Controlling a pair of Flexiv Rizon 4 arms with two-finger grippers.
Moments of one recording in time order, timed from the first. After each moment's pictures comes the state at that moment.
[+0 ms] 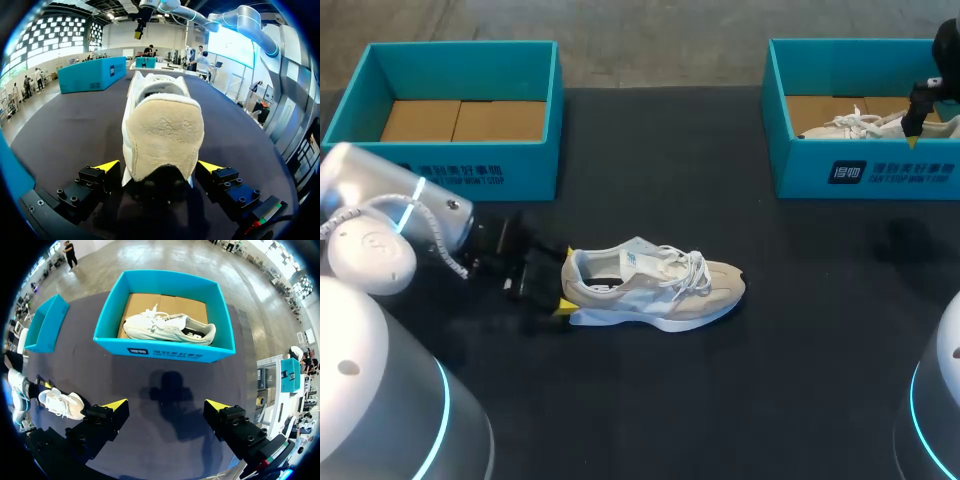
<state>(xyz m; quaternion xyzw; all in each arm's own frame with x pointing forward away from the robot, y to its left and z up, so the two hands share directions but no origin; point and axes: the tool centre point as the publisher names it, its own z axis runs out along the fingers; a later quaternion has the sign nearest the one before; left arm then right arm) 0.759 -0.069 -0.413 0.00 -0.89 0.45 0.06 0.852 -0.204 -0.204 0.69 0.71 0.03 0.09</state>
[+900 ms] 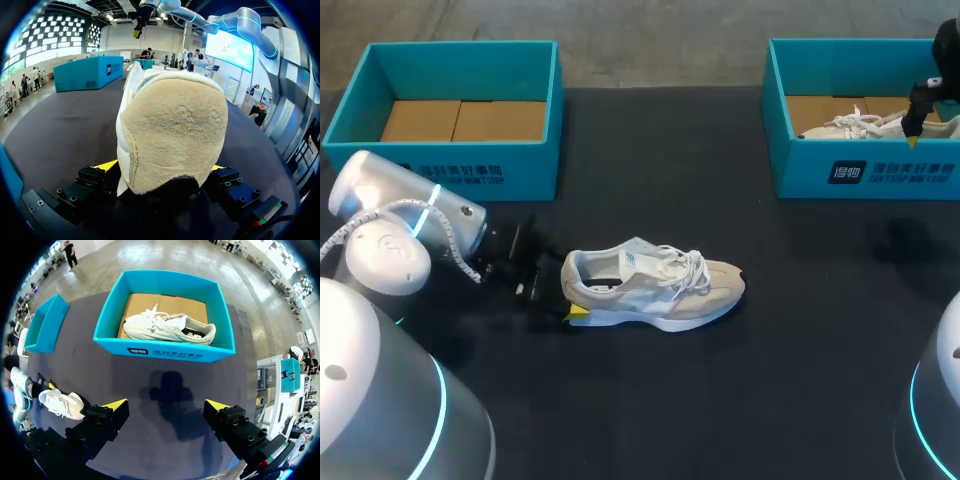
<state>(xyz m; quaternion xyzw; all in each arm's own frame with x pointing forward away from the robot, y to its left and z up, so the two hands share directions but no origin) 0.758 -0.084 -0.429 0.00 -0.88 0.47 0.08 0.852 -0.204 -0.204 0.69 0.71 0.03 0.09</state>
